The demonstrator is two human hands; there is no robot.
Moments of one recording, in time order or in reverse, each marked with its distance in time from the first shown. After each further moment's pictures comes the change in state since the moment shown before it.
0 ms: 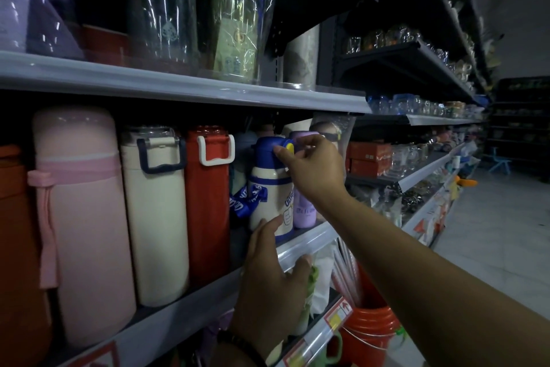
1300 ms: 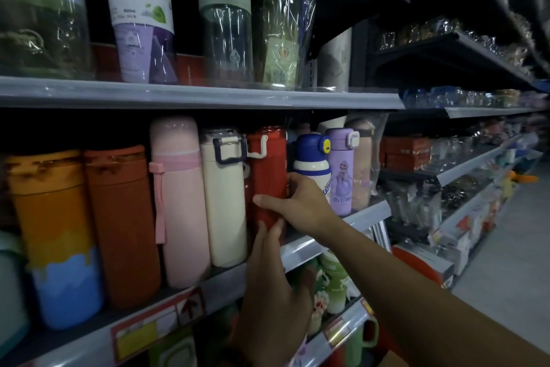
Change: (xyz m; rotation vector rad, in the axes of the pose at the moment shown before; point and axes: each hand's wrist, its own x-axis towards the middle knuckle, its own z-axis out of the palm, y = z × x) left_hand -0.060 0.008 -0.060 0.231 0.180 0.136; right_hand -0.085 -0.013 0.047 0.228 -0.480 0.074
